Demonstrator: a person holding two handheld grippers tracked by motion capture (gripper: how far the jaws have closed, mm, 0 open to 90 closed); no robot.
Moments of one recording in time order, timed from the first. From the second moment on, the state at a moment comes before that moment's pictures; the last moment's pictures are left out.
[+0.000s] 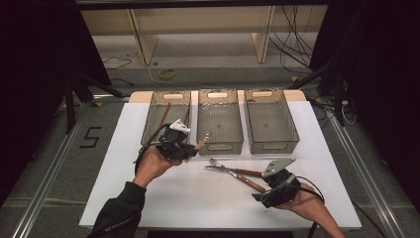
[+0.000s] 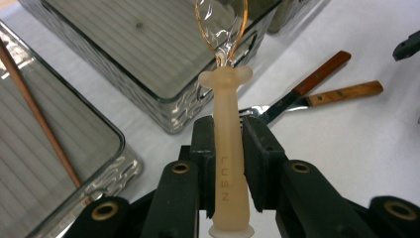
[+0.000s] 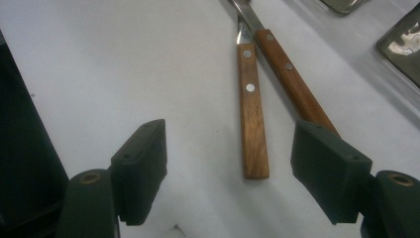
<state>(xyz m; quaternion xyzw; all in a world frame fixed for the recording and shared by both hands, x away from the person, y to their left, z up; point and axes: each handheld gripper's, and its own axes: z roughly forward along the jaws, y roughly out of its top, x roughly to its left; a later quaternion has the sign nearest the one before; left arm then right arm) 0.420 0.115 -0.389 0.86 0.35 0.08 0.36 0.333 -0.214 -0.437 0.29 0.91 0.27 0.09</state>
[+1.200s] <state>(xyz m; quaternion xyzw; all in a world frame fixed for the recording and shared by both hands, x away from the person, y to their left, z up) 0.496 0.094 -0.372 0.82 0.39 0.10 0.41 0.333 -0.216 -0.437 0.29 0.91 0.28 0.08</state>
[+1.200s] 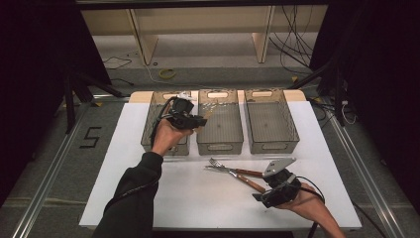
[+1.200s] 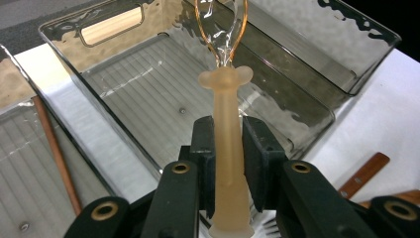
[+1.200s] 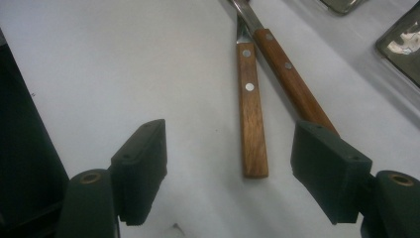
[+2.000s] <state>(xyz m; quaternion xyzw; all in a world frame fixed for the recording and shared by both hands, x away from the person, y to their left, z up) 0.525 0.072 -0.390 0.81 0.41 0.08 0.40 0.334 -0.219 -0.437 0.29 0.91 0.28 0.08</state>
